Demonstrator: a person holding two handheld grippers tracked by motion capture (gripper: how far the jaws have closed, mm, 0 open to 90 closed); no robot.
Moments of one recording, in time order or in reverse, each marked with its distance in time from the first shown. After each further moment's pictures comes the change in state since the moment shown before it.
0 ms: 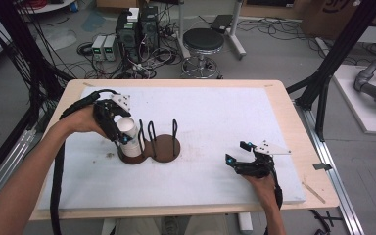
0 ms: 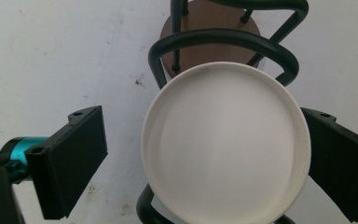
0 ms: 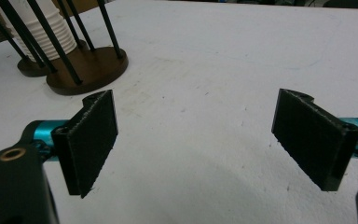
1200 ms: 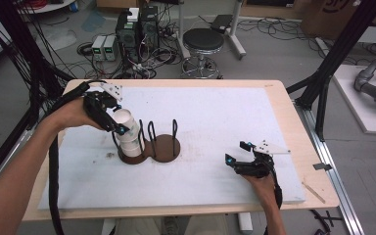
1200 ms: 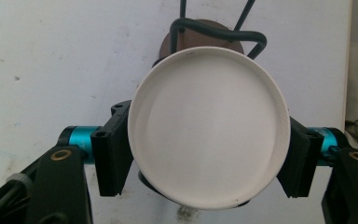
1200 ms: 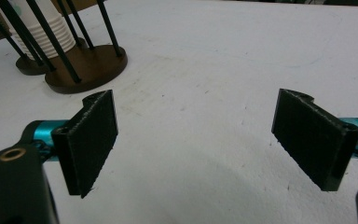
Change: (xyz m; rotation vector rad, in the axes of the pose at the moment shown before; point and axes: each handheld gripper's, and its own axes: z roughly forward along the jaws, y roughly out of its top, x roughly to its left) left arm -0.004 0.010 -0.043 -0.039 0.000 -0.052; right arm 0.000 0.000 0.001 0.010 -0.004 0.000
